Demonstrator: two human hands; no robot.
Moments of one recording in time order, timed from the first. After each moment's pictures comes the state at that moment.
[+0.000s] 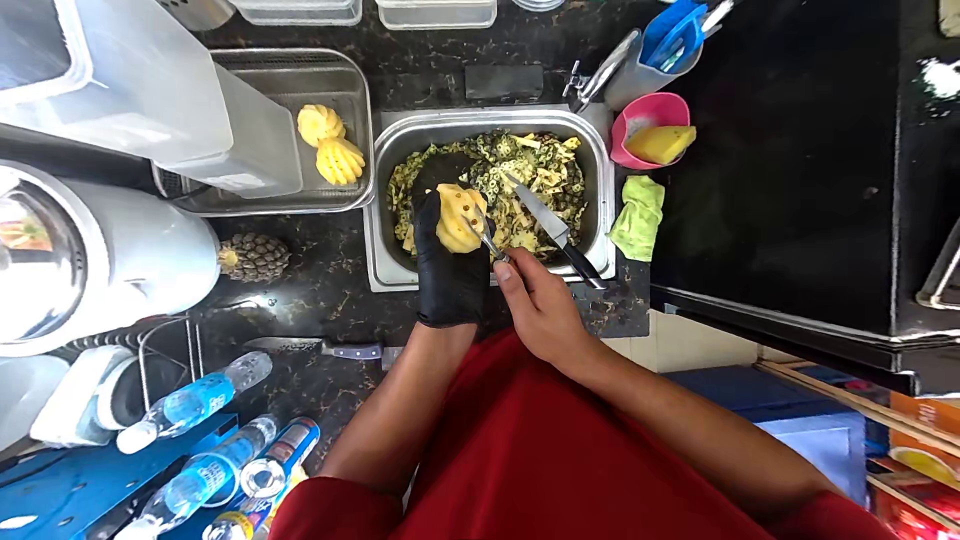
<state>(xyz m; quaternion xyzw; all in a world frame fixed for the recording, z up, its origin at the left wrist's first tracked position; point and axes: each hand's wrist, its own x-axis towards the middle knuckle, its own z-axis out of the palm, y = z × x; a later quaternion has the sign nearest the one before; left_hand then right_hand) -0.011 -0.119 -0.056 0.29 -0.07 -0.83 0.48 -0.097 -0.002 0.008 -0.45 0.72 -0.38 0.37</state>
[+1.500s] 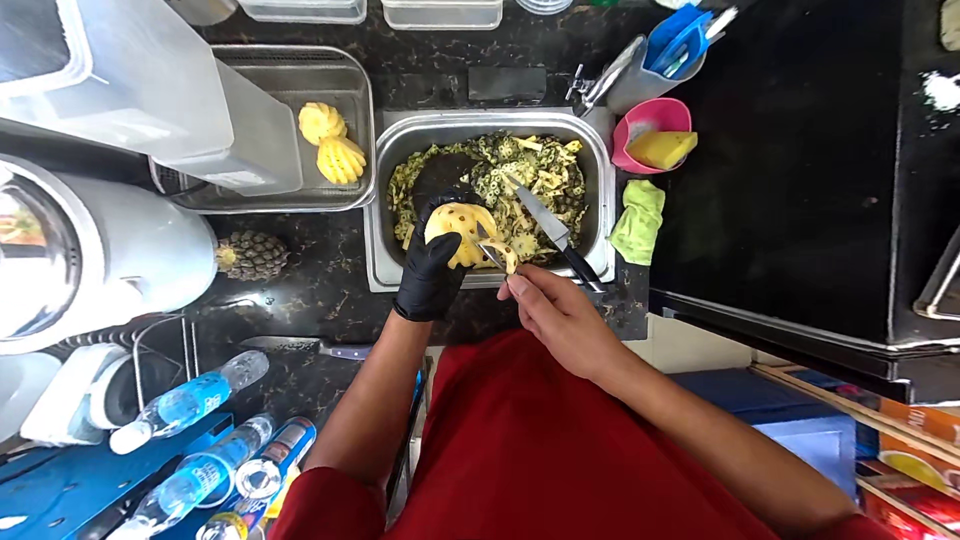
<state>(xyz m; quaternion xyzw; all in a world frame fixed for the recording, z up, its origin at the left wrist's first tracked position) 0.029 -0.128 -0.049 0.22 -0.28 -0.85 0.40 -0.119 0.004 0.037 -0.36 0.65 -0.38 0.56</state>
